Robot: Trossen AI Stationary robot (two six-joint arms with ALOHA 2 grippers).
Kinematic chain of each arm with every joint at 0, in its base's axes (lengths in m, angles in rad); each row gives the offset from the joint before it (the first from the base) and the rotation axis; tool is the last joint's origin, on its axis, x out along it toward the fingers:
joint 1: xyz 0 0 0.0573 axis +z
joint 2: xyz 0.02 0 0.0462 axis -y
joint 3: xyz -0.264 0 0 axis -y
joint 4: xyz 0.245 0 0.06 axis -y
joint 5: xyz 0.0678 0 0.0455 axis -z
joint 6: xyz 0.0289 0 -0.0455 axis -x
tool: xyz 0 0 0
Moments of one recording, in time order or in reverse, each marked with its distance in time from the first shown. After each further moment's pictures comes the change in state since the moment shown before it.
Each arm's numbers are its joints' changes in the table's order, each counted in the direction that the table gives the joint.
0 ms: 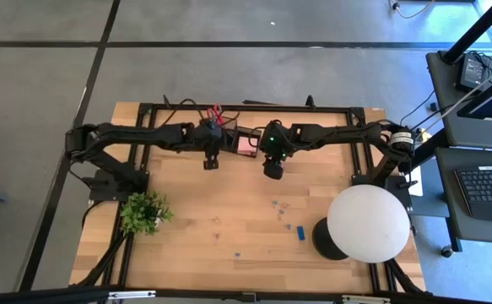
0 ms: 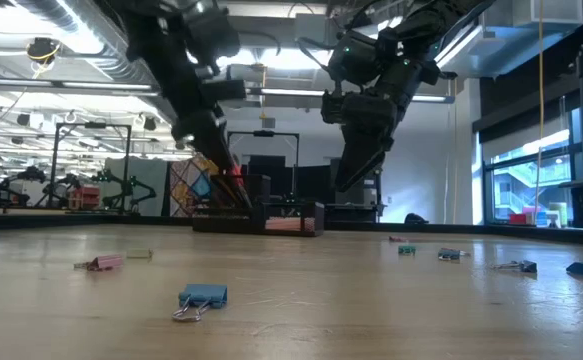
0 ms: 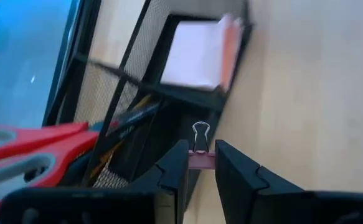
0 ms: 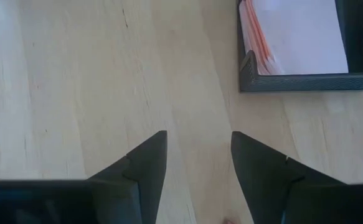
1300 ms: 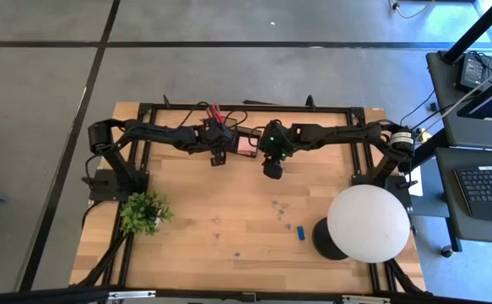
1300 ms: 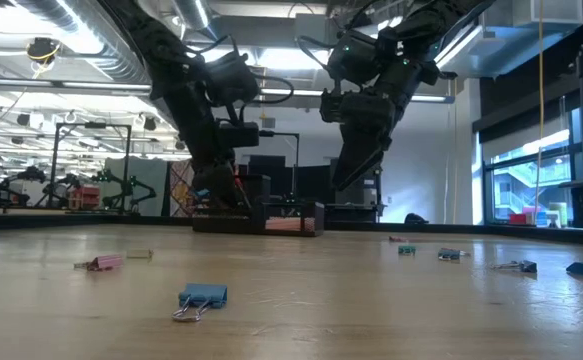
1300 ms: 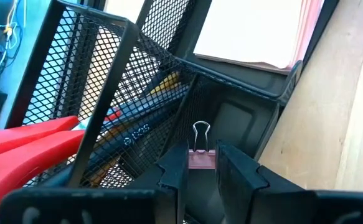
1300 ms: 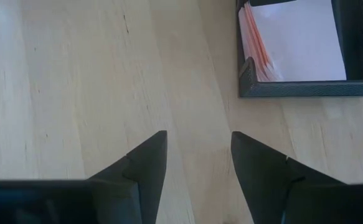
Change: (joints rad) left arm 0.043 -0.216 0.001 0.159 -0.141 0.005; right arm 0.000 0.000 0.000 0.016 0.000 0.001
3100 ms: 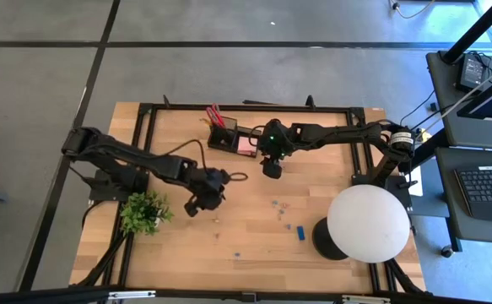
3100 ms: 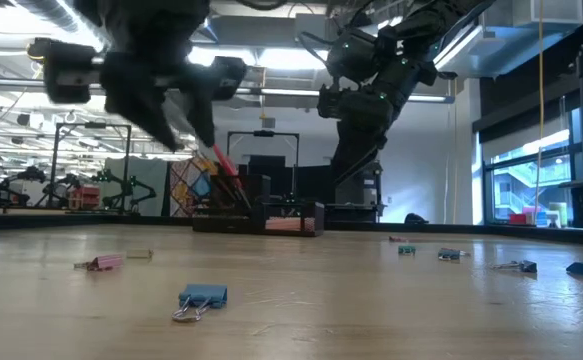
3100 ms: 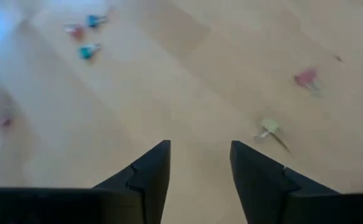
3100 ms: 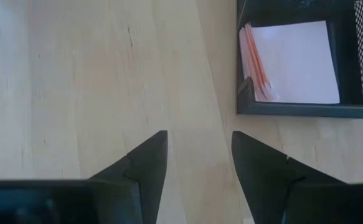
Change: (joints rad) left arm -0.502 0.217 0.000 -0.220 0.460 -0.398; right arm -0.001 0.000 0.000 0.041 0.000 0.047
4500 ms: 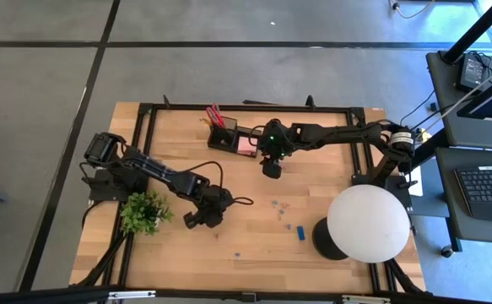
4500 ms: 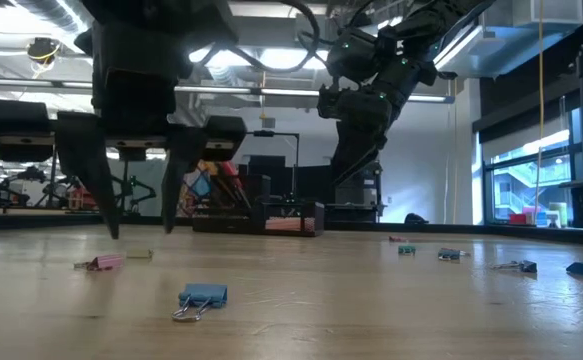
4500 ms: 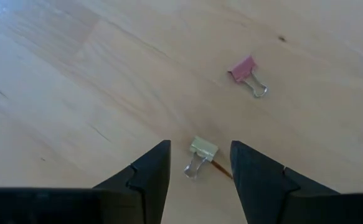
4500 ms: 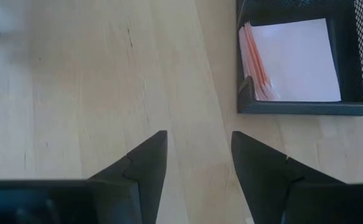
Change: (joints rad) left arm -0.075 -0.238 0.000 0.062 0.112 -0.063; right arm 0.001 0.000 0.000 0.000 -0.002 -0.018
